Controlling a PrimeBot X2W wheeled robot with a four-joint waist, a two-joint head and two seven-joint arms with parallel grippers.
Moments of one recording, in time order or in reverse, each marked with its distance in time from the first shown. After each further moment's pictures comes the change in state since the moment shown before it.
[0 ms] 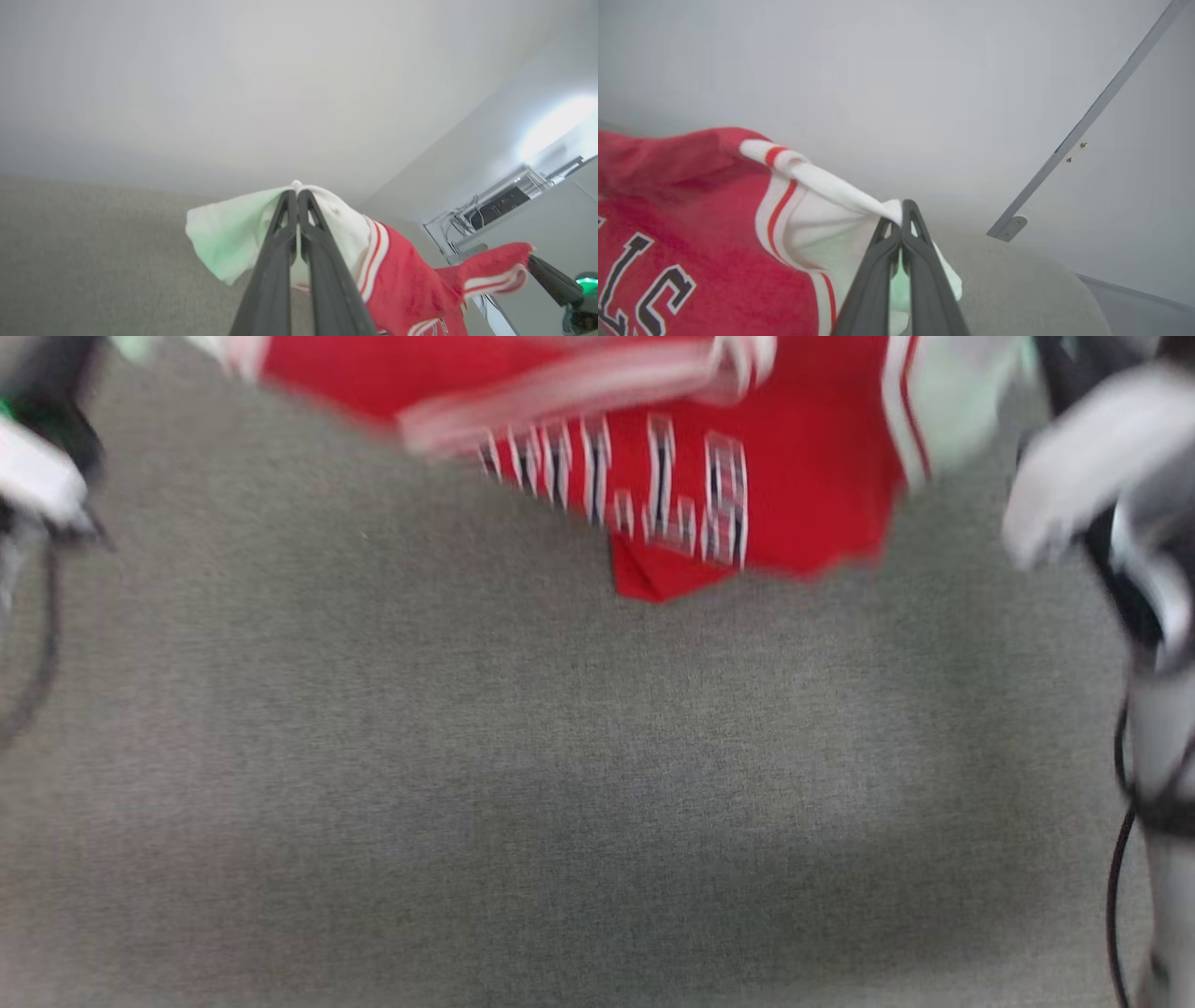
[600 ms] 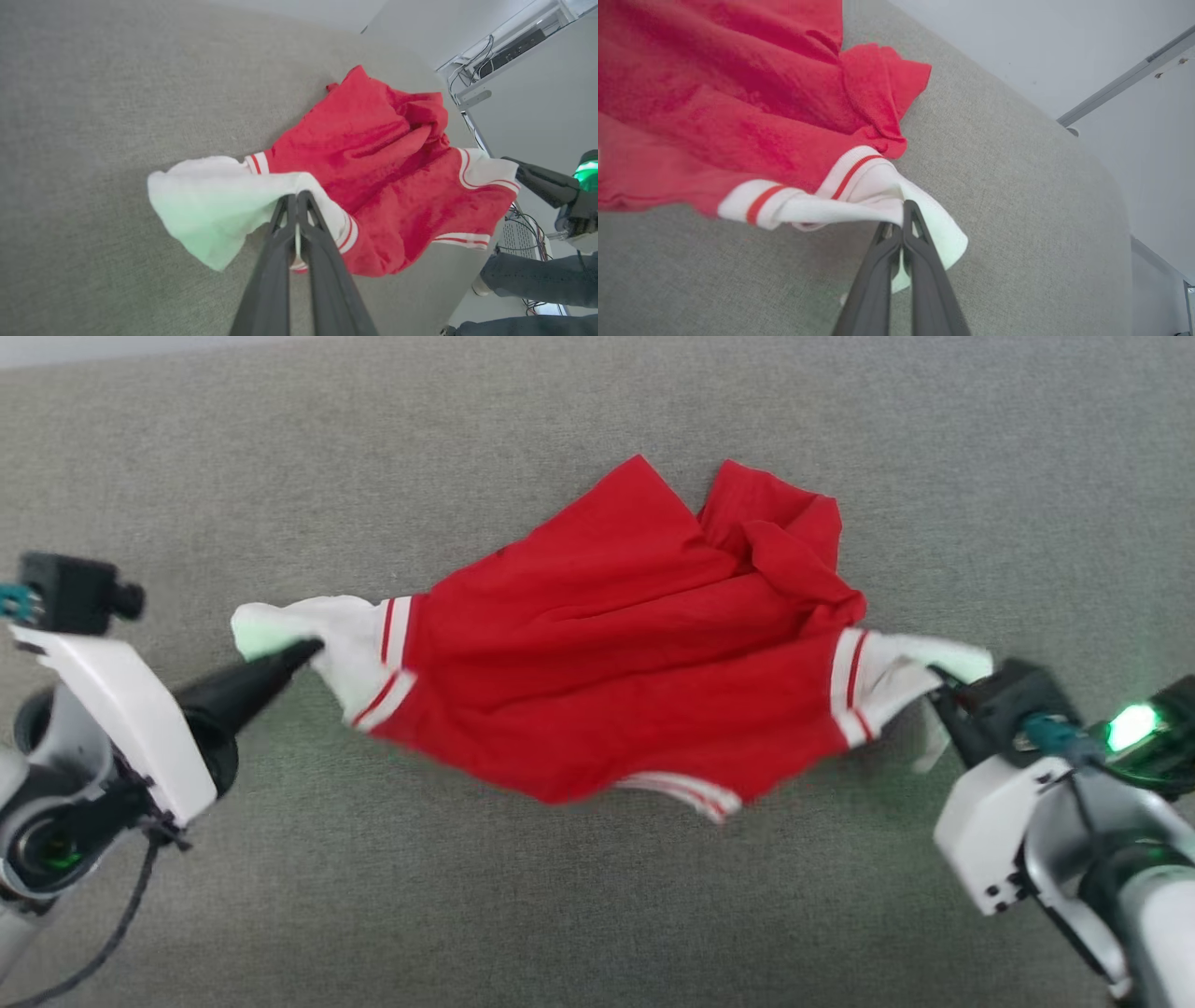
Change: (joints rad) left arm 0.330 0.161 -0.184 -0.271 0.022 0.000 0.212; right arm 0.554 -0.182 0.166 -0.297 -0.034 0.000 0.158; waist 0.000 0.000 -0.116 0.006
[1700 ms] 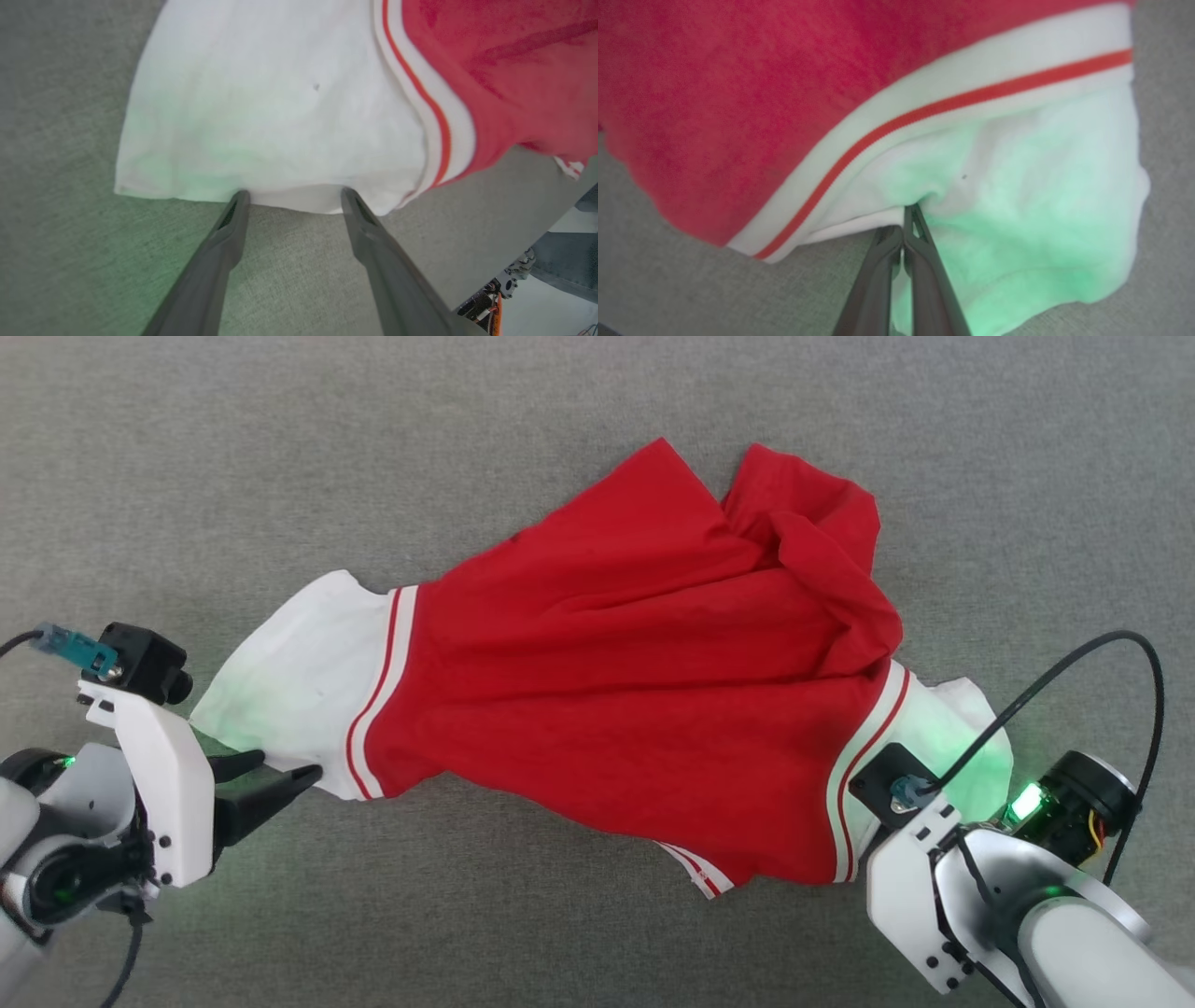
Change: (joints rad) left arm 0.076 -0.031 0.035 0.113 0.238 0.000 0.315; right arm -0.027 -0.055 0.242 0.209 0.049 -0.001 0.184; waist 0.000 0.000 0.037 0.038
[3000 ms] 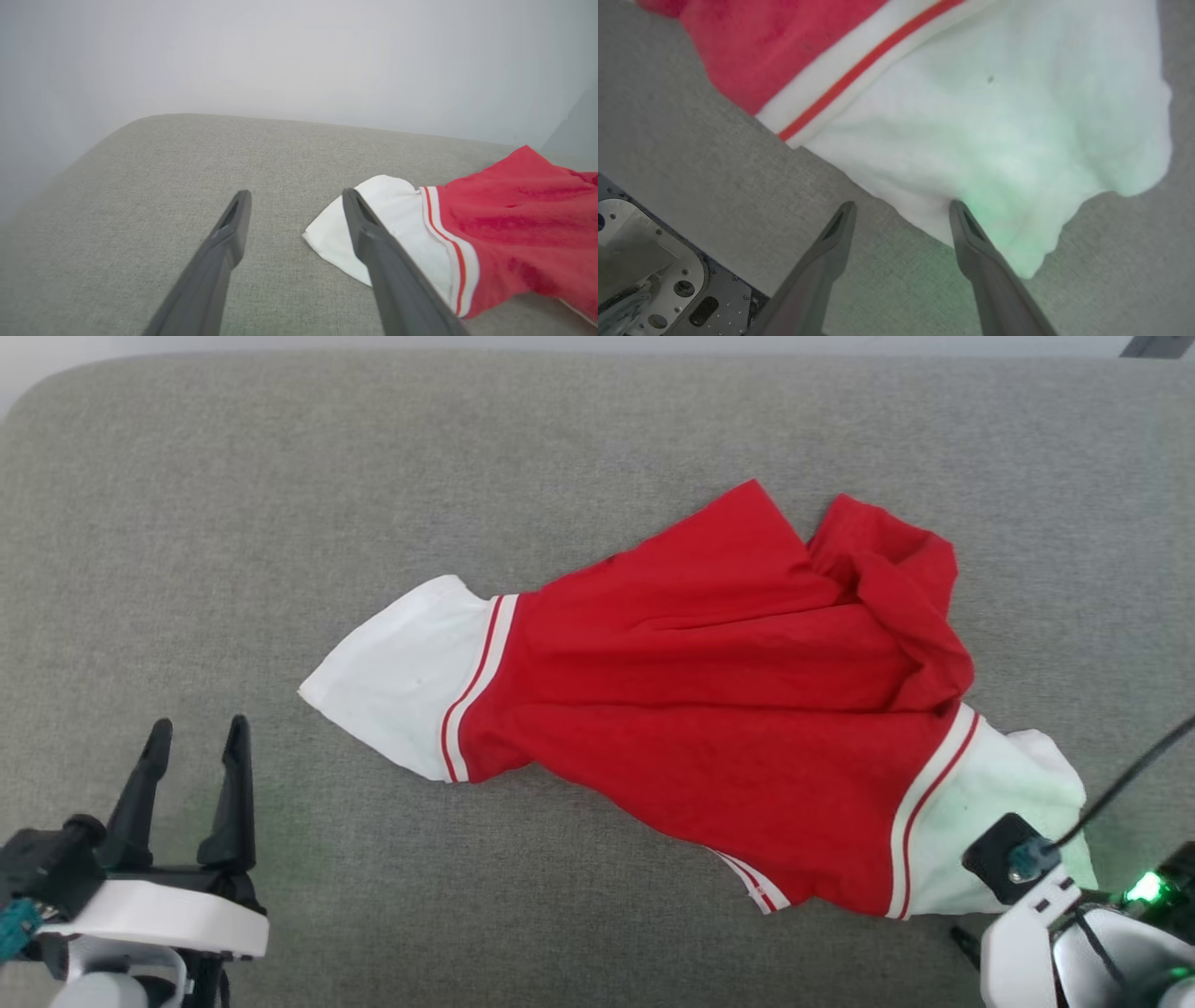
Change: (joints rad) left arm 0.532 -0.602 0.802 -0.061 0.795 0.007 -0.765; right arm 0.232 -0.173 -0.150 -0.179 0.177 0.001 0.090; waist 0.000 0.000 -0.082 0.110
